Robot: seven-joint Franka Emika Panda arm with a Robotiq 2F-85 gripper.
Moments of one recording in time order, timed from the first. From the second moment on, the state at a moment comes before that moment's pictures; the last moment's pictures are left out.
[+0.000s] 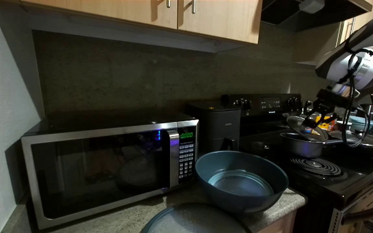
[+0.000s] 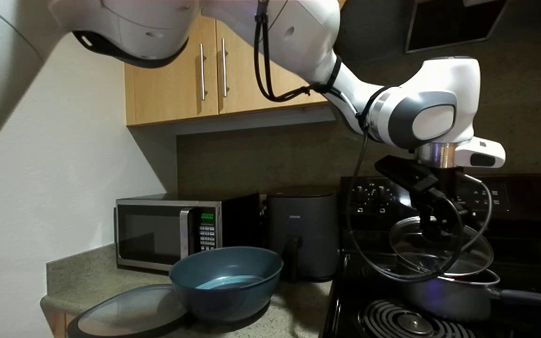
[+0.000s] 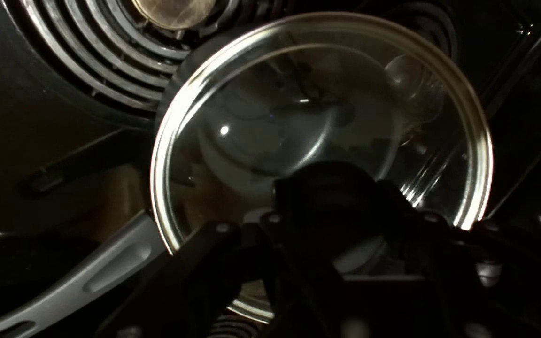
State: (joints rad) arm -0.38 0.41 -0.30 -1.65 0.54 2.34 0.10
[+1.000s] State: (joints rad) arm -0.41 0.52 -0.26 -1.46 0.54 2.25 0.24
